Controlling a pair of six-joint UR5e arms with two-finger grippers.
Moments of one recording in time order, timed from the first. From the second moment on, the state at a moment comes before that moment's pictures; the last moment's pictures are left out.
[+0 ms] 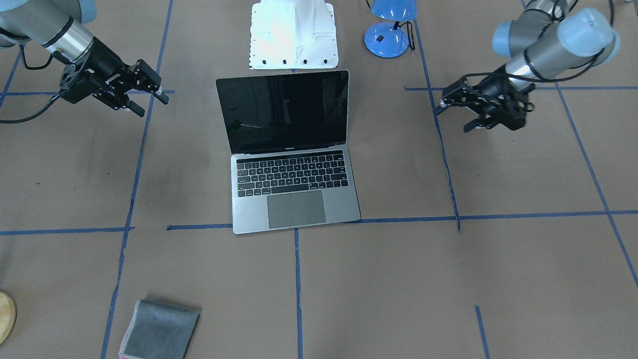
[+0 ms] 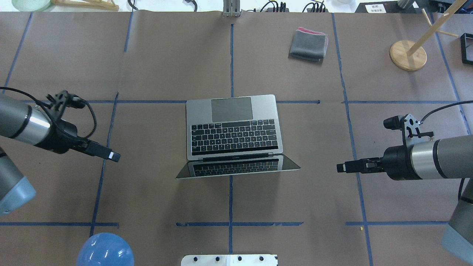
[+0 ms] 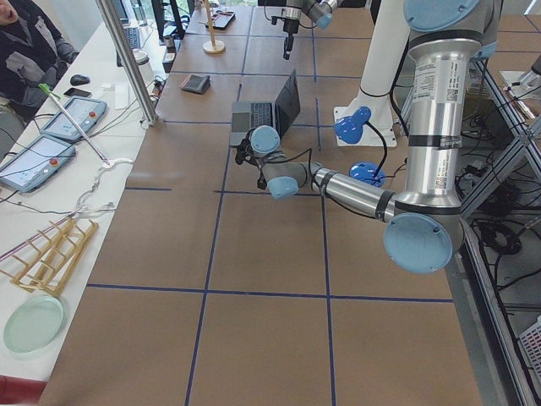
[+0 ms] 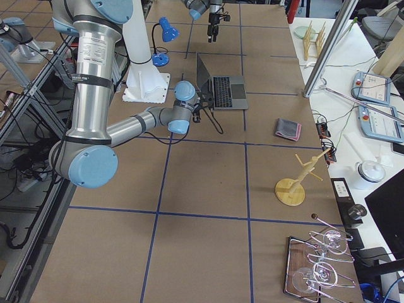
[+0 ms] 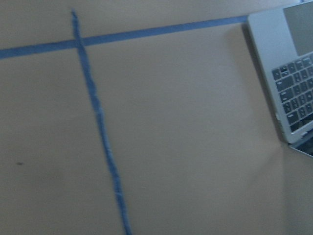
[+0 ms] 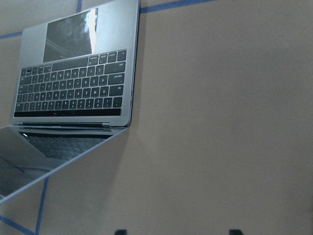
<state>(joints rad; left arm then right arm) -0.74 -1.66 -1.80 -2.43 -2.36 -0.96 0.57 -1.73 2.01 -0.61 1.99 1.25</state>
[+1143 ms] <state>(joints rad) -0.54 -1.83 -1.81 -2.45 -2.35 -1.29 0.32 -1.74 2.12 -0.60 1.74 1.28</state>
